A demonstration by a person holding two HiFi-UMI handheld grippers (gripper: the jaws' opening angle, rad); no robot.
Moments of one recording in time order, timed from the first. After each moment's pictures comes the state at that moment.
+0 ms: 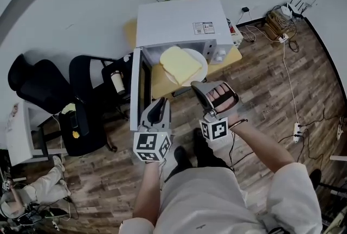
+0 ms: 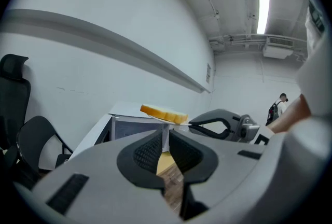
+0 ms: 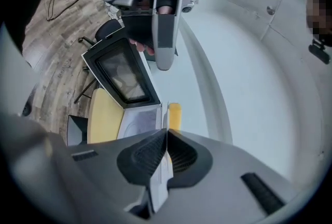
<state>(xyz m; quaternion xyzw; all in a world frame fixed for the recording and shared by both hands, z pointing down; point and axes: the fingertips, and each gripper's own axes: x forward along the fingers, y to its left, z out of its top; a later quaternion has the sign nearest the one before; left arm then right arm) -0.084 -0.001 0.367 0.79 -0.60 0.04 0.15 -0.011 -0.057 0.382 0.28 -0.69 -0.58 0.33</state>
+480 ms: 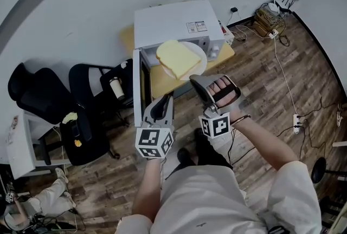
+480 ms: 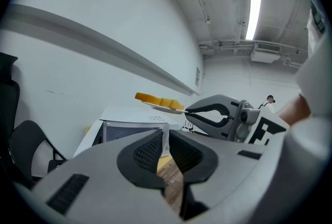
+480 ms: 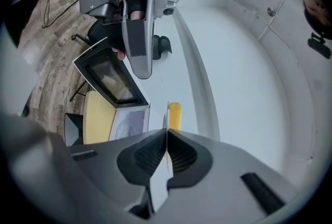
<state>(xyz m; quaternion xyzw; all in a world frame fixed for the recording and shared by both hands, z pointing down) -0.074 0.024 0.340 0.82 -0.55 0.03 0.14 -0.013 -0.024 0.321 0.32 -0.66 -0.58 0.34</state>
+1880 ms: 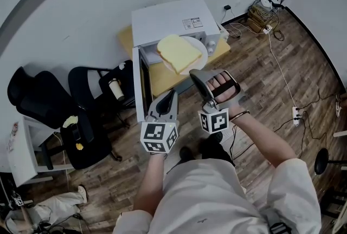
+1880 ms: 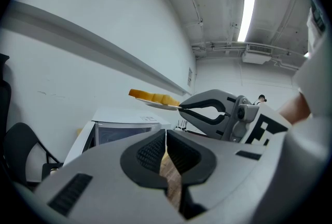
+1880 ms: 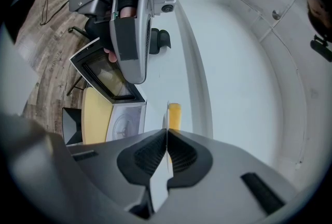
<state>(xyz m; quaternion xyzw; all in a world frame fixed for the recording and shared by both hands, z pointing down) -0.061 0.043 0.332 0.85 -0.51 0.03 0.12 -0.015 -0.003 0.305 0.35 -0.63 -0.58 0.36</state>
